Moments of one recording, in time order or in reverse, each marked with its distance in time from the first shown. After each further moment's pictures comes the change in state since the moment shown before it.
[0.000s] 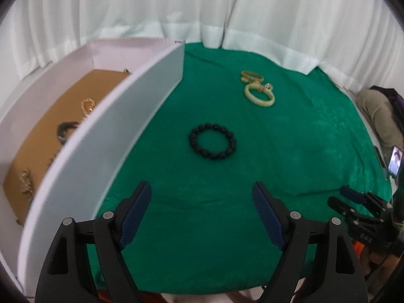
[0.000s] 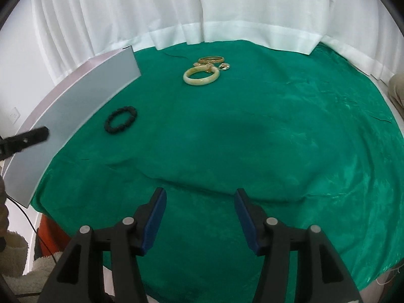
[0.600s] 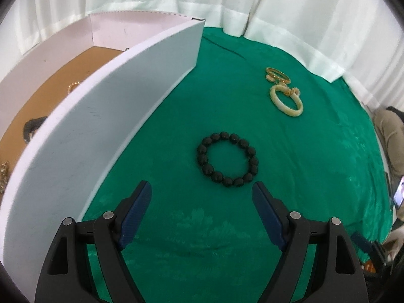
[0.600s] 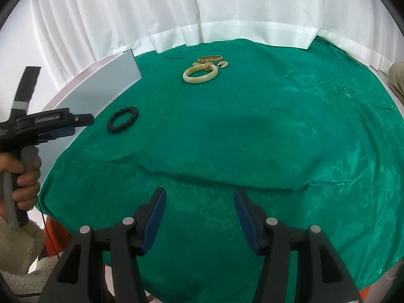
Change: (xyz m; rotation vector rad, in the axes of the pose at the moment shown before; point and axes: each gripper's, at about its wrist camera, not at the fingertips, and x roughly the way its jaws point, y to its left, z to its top) left arm 0.065 0.012 0.027 -0.122 0.073 0.017; right arm -0.002 -0.007 -0.014 0.038 -0.014 0.040
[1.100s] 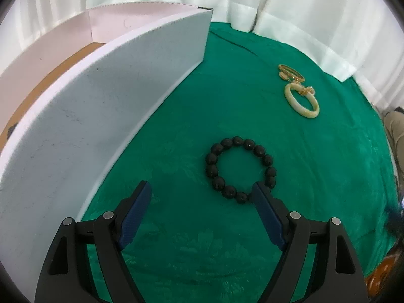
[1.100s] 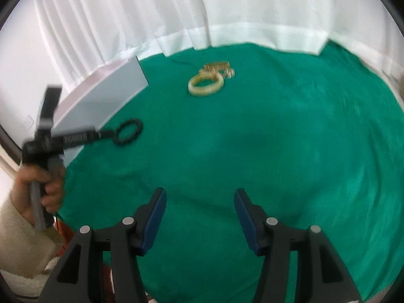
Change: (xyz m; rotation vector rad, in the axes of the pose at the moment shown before) left arm 0.026 0.001 0.010 -0.004 0.004 0.035; right arm -0.002 -0.020 0.066 -0.071 0.015 0.071
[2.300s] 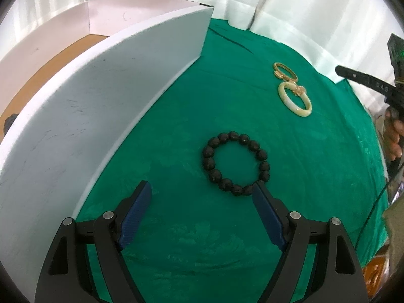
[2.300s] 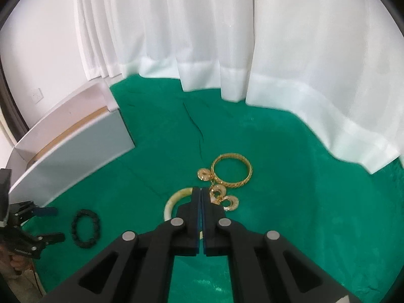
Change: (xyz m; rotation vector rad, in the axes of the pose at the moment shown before) left arm -0.006 0.015 0.002 -0.020 0.036 -0.063; right arm 0.103 -0.002 0.194 -0.317 -0.028 0.053
